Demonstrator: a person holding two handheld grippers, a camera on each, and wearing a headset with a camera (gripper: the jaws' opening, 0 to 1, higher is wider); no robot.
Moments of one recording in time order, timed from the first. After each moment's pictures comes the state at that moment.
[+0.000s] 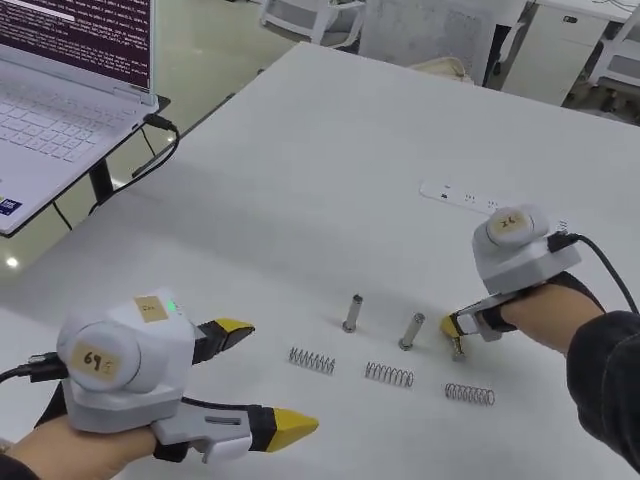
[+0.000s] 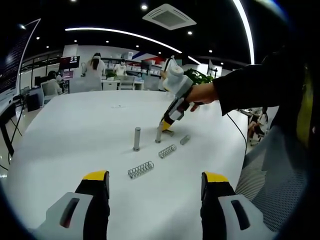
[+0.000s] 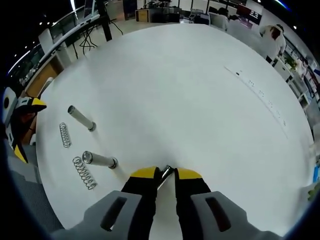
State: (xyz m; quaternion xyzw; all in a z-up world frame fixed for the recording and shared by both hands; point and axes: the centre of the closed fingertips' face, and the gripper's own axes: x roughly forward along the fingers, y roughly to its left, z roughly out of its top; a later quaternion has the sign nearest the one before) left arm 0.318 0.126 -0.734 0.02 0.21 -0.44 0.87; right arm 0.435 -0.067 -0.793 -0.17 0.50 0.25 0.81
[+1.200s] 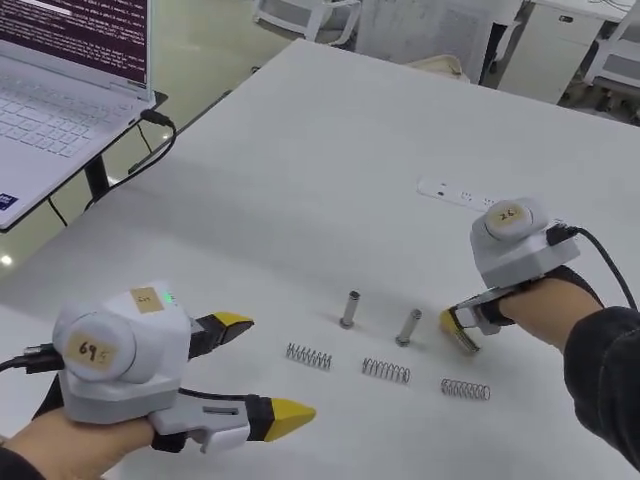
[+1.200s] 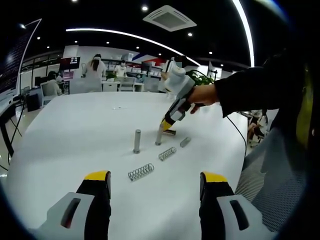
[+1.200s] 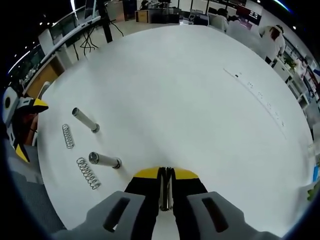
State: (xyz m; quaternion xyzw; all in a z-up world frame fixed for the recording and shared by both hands) left arm 0.320 0.126 -0.731 0.02 0.21 -0.44 0.87; right arm 0.435 -0.066 -0.786 -0.16 0.49 0.25 0.82
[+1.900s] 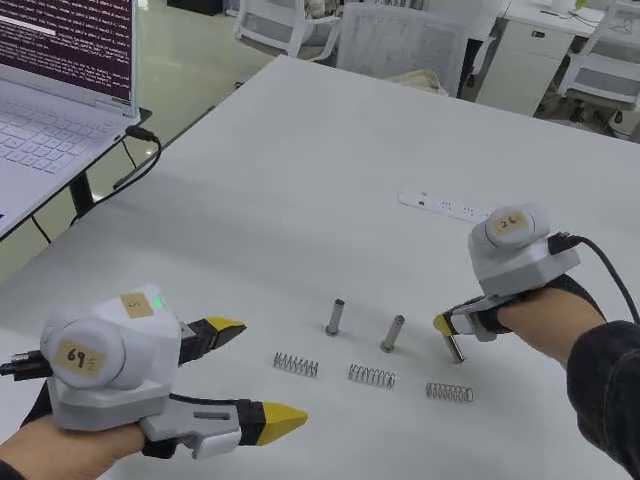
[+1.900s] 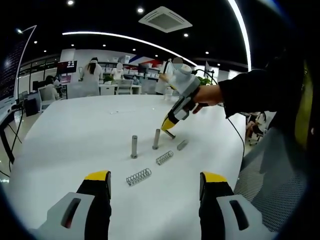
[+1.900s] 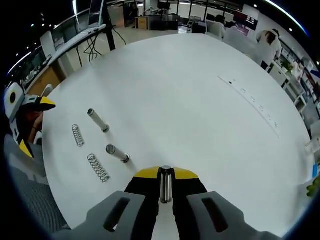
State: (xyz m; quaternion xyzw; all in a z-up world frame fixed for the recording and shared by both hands) left arm 0.317 0.122 -0.718 0.02 0.19 -0.45 0.87; right arm 0.420 -0.069 -0.762 -0.16 0.46 0.25 0.83
